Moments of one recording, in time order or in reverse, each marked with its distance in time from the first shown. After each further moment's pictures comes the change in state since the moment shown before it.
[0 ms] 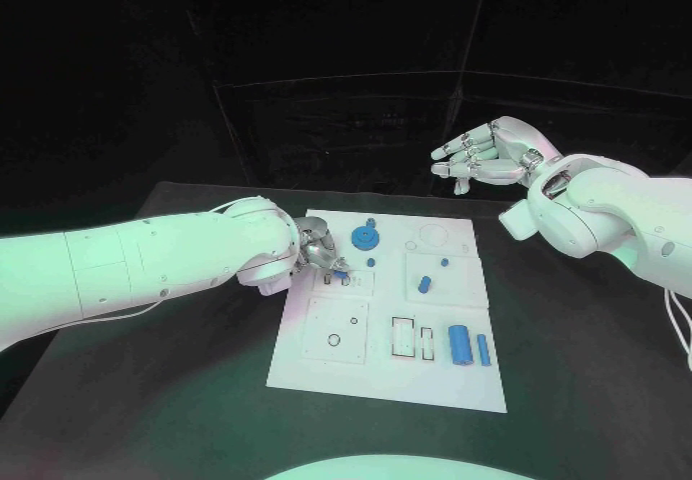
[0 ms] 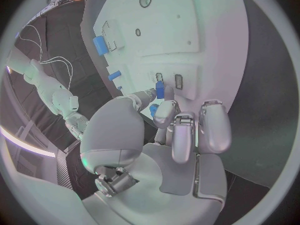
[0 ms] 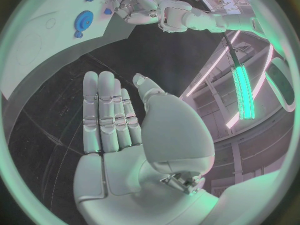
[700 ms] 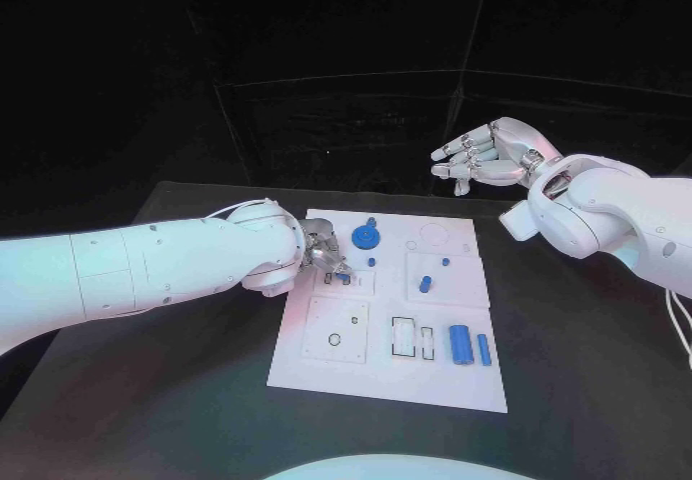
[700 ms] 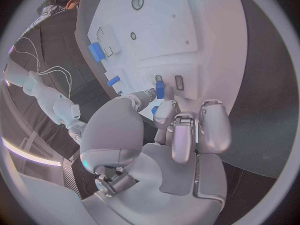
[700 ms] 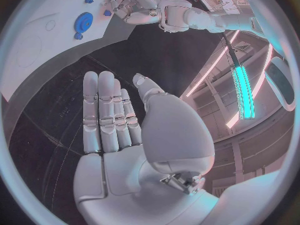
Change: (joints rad) left arm -0.006 0.003 0.000 0.025 -0.092 -0.004 -0.013; left_hand -0.011 -0.005 0.015 -0.015 0.001 0.000 0.000 -0.001 0.000 0.004 0.003 0.005 0.004 0.000 0.000 0.000 0.000 0.000 0.000 0.000 0.000 0.002; right arm 0.000 0.001 0.000 0.001 -0.002 0.010 -0.001; right_hand 0.000 0.000 0.003 0.003 0.000 -0.004 0.004 0.000 0.000 -0.009 0.005 0.000 -0.003 0.000 0.000 -0.004 -0.005 0.000 0.000 0.000 0.000 0.000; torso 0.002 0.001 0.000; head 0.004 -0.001
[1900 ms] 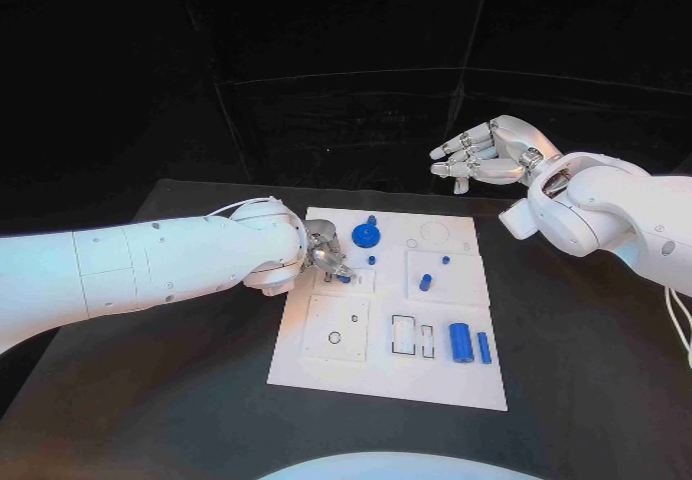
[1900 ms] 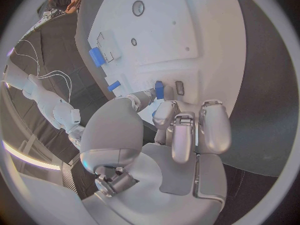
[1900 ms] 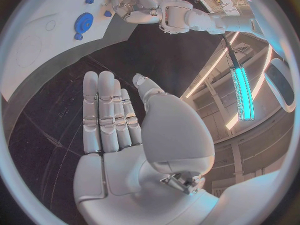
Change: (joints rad) left arm 0.001 0.006 0.001 0.004 -0.009 0.039 -0.016; left_hand -0.006 -0.003 0.001 -0.001 -0.004 0.013 -0.009 0.003 0.002 0.007 -0.007 0.004 0.001 0.000 0.000 0.000 0.000 0.000 0.004 0.003 0.004 0.006; right arm 0.000 0.004 0.000 -0.001 -0.011 0.002 0.000; right_hand 0.000 0.000 0.000 0.000 0.005 0.000 0.000 0.000 0.000 -0.001 -0.001 0.000 -0.001 0.000 0.000 0.000 -0.002 0.000 0.000 0.000 -0.004 0.000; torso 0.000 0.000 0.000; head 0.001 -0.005
